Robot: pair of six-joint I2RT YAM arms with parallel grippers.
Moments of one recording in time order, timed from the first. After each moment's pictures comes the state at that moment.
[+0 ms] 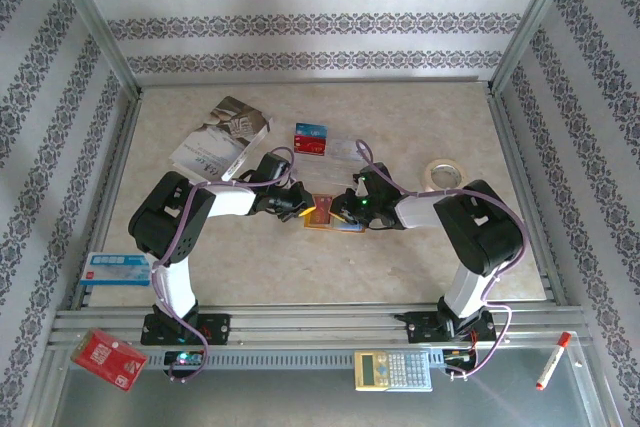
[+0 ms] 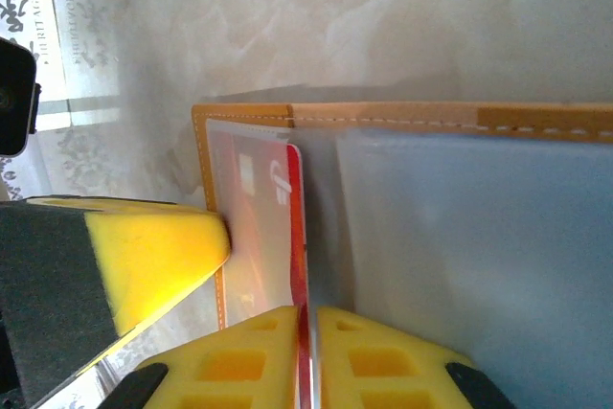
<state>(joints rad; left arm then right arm) -0.48 1.87 0.91 0.04 0.53 -1.00 0.50 1.76 0.70 0.23 -0.53 0.99</state>
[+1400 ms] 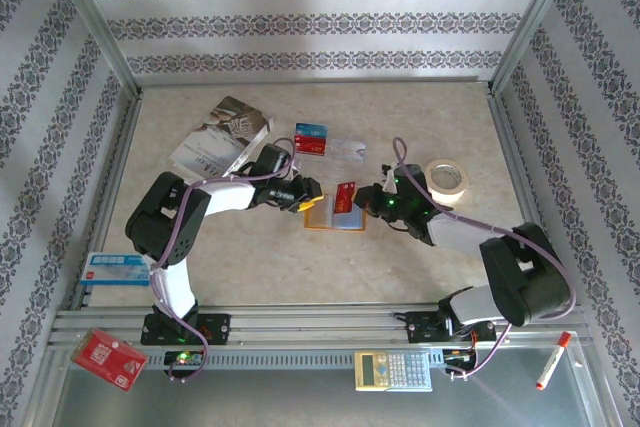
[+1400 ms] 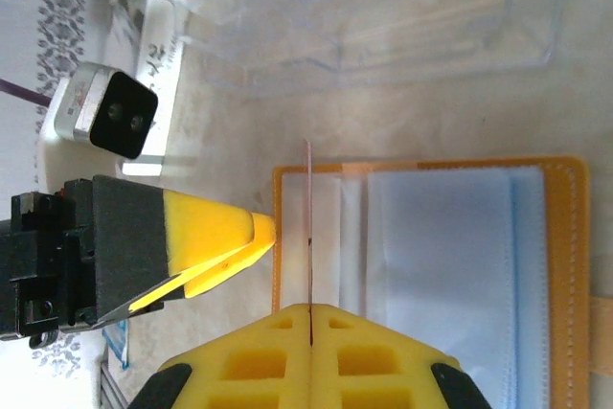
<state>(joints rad) -0.47 1.84 0.98 0.01 0.59 -0.95 0.37 1.39 0.51 0.25 -0.47 0.90</state>
